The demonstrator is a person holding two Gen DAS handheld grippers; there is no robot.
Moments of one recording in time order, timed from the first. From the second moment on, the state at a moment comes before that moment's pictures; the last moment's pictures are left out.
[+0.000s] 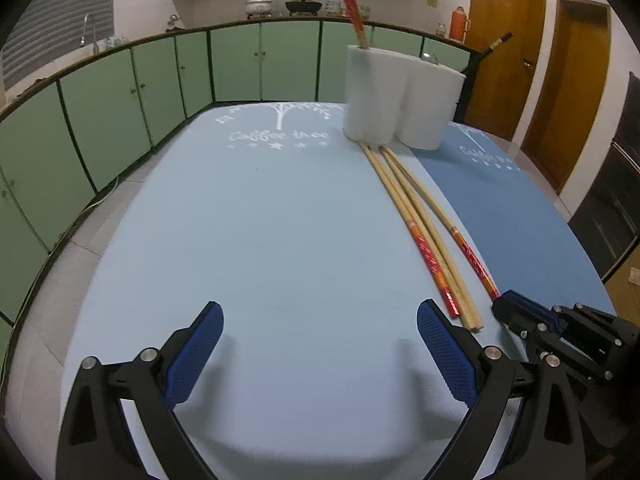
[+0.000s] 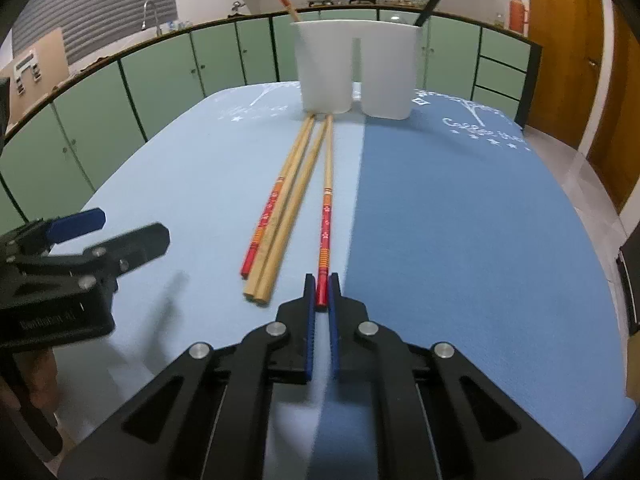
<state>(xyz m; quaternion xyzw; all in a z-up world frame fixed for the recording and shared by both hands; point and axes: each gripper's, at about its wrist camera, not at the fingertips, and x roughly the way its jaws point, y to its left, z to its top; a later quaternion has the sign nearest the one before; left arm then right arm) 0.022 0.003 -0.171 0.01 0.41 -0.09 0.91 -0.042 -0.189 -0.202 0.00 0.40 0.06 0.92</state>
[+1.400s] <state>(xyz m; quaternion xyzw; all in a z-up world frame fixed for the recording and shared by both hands) 0.027 -0.050 -0.182 -0.02 0.42 -0.12 0.90 -0.039 -0.235 -0.194 0.04 0.39 0.04 0.92</state>
